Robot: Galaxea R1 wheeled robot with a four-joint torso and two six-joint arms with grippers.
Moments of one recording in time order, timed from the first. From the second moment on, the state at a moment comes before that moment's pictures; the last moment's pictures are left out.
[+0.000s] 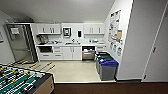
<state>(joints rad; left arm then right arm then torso) 1.45 2.68 -2.21 0.10 -0.18 -0.11 -1.51 2.94 -2.68 -0.66 0.11 0.73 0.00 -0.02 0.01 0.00</state>
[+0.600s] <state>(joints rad) 1.45 2.68 -2.21 0.10 -0.18 -0.11 -1.50 2.94 -2.68 -0.66 0.11 0.73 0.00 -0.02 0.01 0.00</state>
